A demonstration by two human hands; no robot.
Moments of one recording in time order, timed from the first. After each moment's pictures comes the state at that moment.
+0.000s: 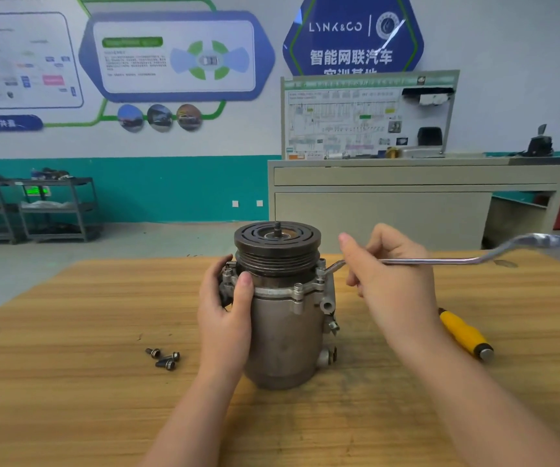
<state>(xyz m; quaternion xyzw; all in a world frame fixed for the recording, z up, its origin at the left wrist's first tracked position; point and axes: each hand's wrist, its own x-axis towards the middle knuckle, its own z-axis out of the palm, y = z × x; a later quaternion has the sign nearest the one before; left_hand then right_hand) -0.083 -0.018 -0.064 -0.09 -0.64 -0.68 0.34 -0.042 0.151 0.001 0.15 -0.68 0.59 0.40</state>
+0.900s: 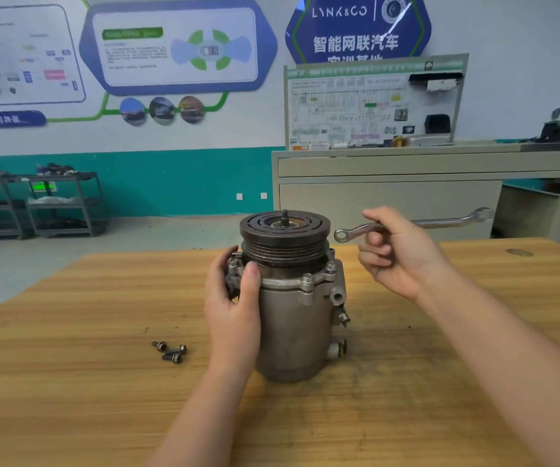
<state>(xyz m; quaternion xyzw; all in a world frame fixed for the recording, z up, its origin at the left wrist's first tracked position) -0.090 -0.015 -0.068 -0.10 -0.62 -0.69 0.36 -0.098 0.182 0.017 0.09 -0.44 0.90 0.01</state>
